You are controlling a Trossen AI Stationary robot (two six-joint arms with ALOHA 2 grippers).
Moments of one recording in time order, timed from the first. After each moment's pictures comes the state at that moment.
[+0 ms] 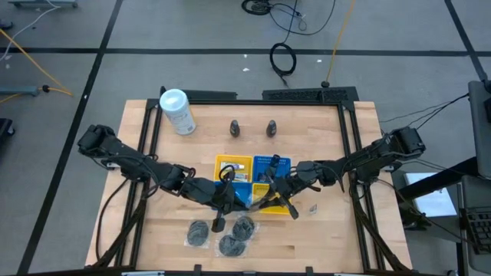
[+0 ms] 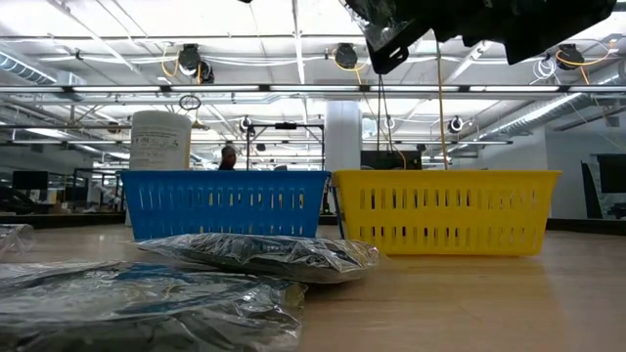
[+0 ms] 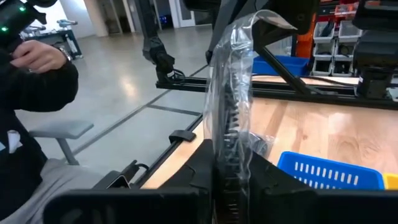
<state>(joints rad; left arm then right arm) -0.40 1.52 1.15 -0.03 -0.13 -0.24 0.23 1.51 0.68 0.73 -0.32 0.11</state>
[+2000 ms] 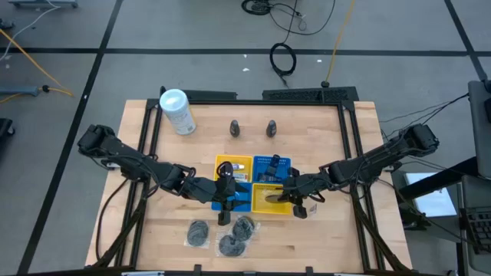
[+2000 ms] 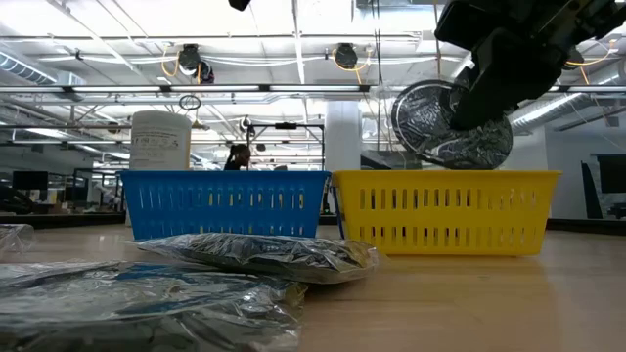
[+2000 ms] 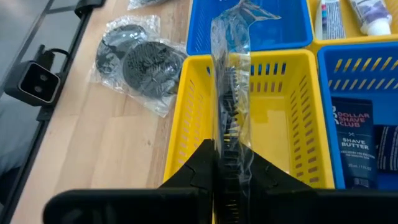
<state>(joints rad) -0.40 1.52 1.15 -0.05 -0.33 -0.23 0.33 1.32 0.68 -0.06 0.03 0.36</state>
